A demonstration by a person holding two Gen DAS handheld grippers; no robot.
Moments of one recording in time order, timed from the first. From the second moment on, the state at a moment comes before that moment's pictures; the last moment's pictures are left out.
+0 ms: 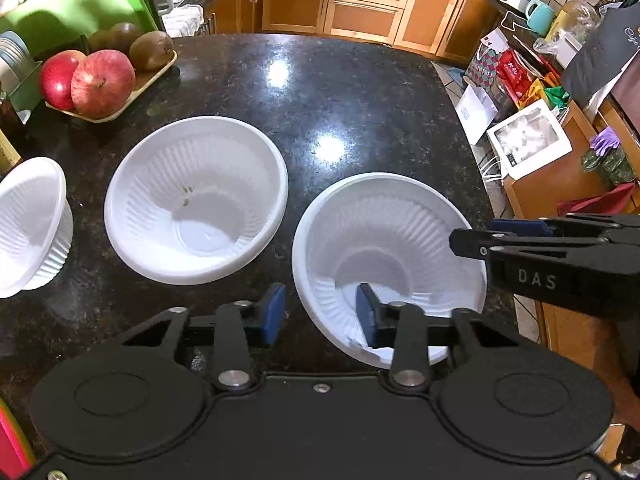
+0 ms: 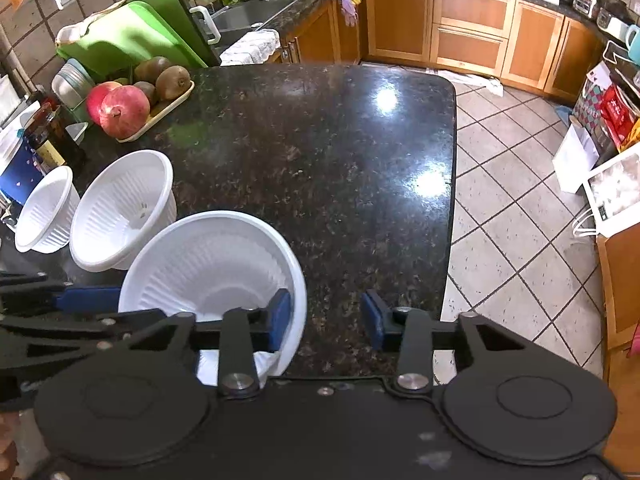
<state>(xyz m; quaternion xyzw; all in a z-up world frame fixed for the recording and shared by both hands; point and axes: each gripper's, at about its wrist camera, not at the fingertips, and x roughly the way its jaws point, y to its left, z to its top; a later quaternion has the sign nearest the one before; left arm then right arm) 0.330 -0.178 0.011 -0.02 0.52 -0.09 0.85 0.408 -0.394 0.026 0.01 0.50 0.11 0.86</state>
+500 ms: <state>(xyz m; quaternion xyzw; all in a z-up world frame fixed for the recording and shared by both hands) 0.328 -0.171 0.013 -0.01 0.52 -0.11 0.85 0.391 -0.375 0.032 0.01 0.51 0.12 0.85</state>
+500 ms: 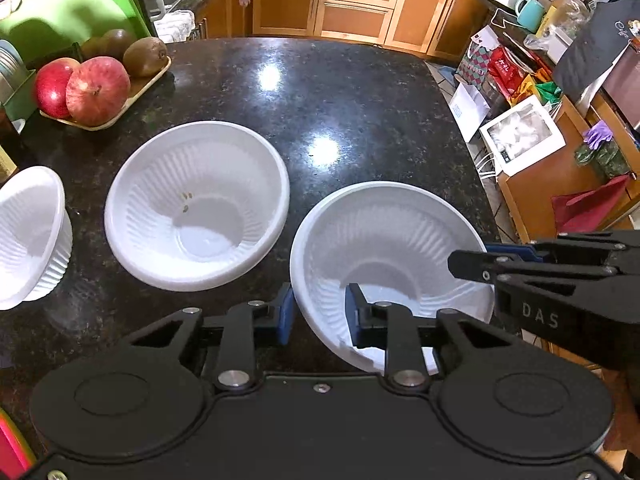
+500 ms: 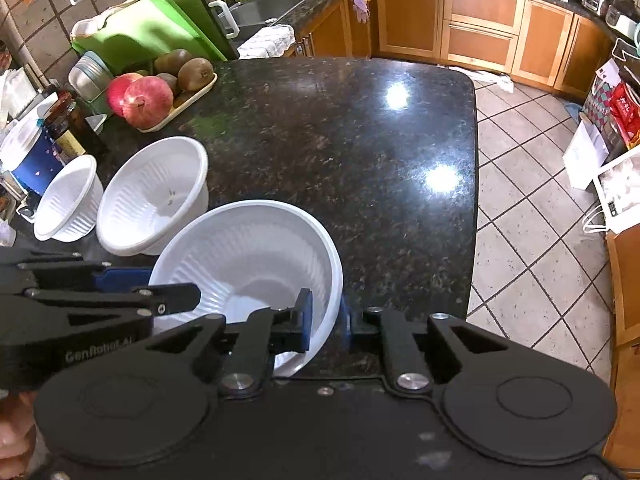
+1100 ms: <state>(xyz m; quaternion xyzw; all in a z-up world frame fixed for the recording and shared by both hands) 0.257 -0.120 0.024 0.03 0.52 -0.14 0.84 0.303 -0.317 0.045 0.01 0.53 0.13 0.84</state>
